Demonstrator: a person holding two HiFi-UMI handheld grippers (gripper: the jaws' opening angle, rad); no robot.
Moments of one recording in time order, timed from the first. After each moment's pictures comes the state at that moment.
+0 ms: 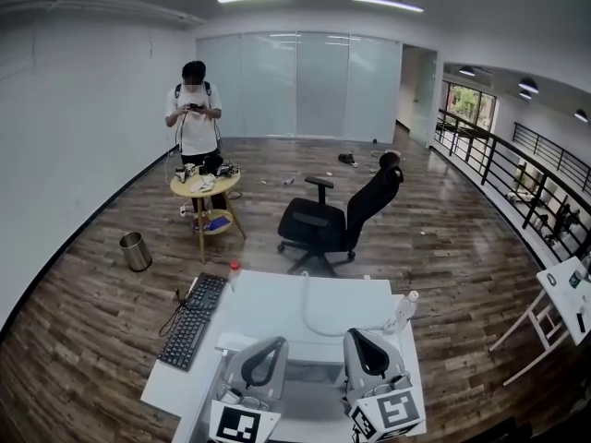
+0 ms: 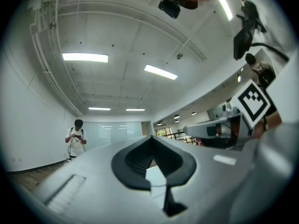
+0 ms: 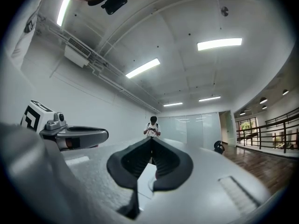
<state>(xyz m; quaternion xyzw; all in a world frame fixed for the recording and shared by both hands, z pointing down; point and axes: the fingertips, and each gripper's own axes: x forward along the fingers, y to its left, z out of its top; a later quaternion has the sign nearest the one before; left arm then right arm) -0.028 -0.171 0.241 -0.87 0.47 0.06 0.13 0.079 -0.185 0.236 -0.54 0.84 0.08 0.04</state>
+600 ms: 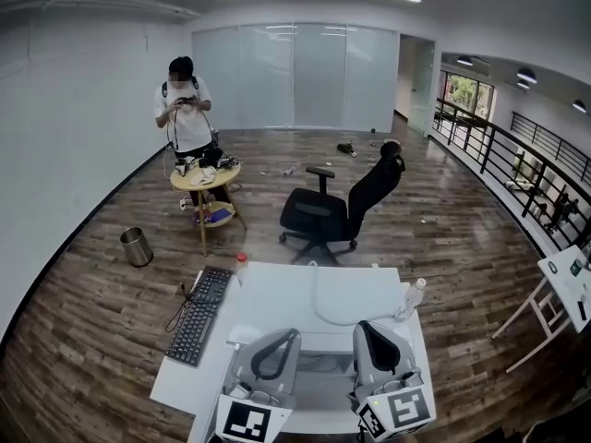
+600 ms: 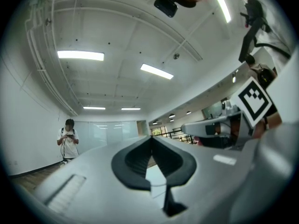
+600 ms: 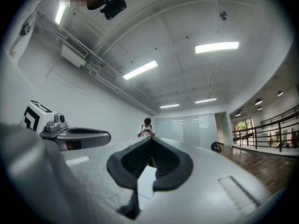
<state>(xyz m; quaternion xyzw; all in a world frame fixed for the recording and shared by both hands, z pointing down) -0.028 -0.162 0.228 -0.88 0.45 0.04 0.15 0.069 -0.166 0.222 -0.56 0.82 0.09 0.06</state>
